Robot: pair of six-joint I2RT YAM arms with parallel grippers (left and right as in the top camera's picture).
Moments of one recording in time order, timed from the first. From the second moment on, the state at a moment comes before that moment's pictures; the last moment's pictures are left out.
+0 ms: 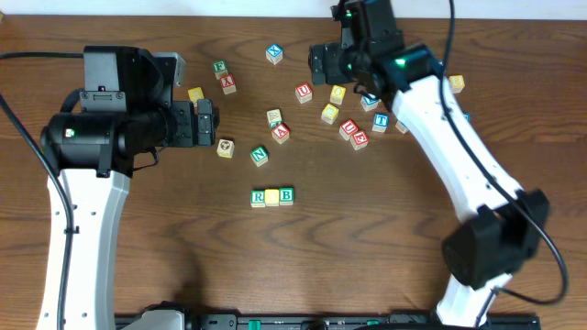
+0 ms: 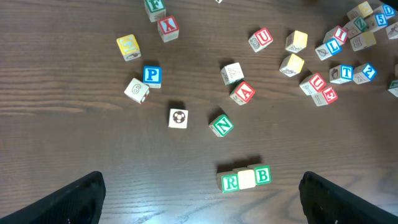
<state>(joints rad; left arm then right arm) -0.02 1.37 1.54 -1.14 0.23 -0.03 0.41 1.94 1.86 -0.74 -0.01 0.28</state>
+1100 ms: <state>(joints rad) -0.02 1.37 1.54 -1.14 0.23 -0.03 0.41 2.31 1.90 -0.71 0.20 0.70</state>
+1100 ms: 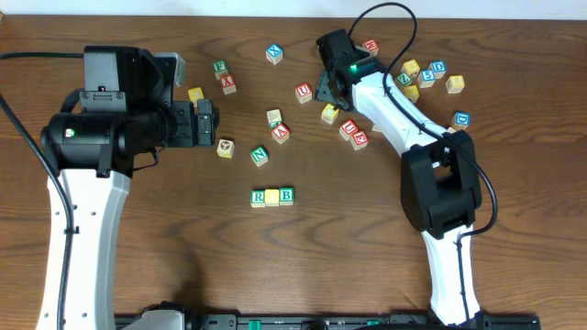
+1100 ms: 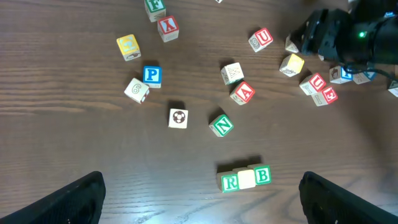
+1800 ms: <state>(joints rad) -0.02 1.37 1.54 -1.14 0.23 -0.03 0.39 2.35 1.90 -0.65 0.21 0.70</state>
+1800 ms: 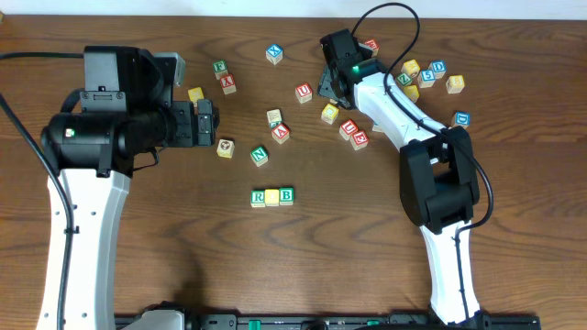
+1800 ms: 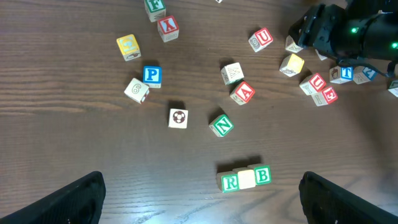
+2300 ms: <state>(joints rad) -0.02 1.37 1.54 -1.14 0.23 -0.03 0.39 2.39 1.90 -0.66 0.22 0.70</state>
